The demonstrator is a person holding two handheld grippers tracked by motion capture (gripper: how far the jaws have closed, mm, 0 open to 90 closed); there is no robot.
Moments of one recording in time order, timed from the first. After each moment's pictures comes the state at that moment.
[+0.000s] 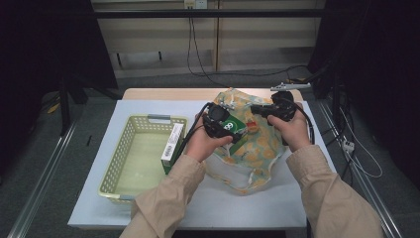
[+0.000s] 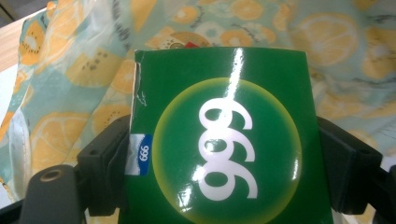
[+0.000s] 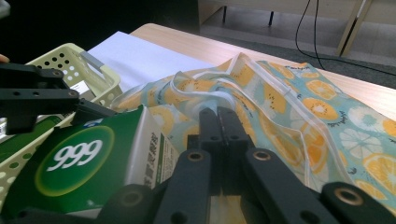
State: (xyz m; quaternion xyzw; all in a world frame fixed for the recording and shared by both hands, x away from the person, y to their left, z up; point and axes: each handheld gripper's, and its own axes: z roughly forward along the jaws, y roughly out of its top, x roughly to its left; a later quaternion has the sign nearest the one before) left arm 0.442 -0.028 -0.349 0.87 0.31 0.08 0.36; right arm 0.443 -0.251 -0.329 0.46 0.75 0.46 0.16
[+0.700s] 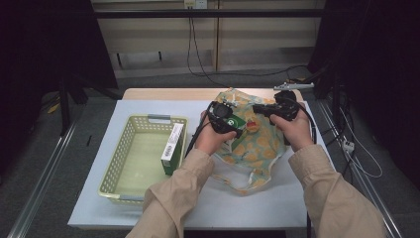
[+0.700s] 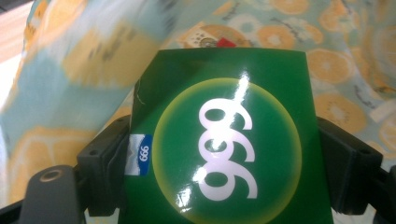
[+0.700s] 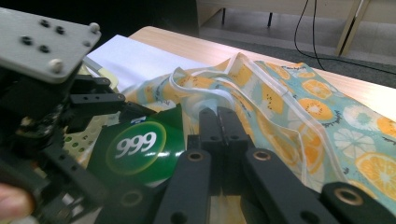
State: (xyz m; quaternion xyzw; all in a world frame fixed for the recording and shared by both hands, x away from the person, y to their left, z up) left arm 0.474 -0.043 -0.376 0.87 0.35 0.08 0.34; right arm 0.443 -0.258 -0.329 0.46 0.74 0.47 0.15
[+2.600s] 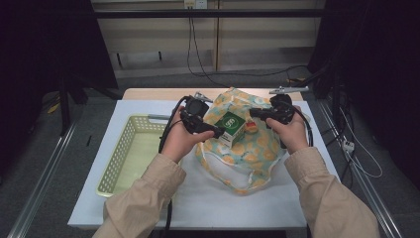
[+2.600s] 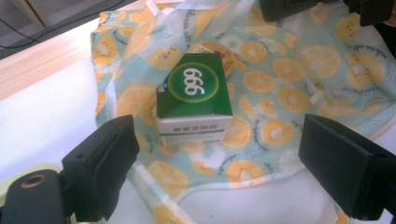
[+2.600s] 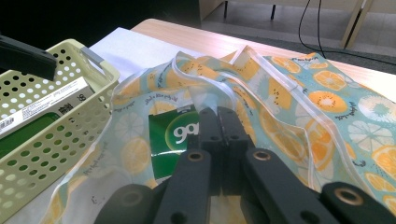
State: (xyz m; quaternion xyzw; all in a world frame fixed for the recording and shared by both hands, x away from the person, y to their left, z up) left arm 0.429 0.028 -0.308 0.86 0.33 0.10 0.38; right arm 0.440 -0.247 -0.338 0.46 0.74 0.46 0.15
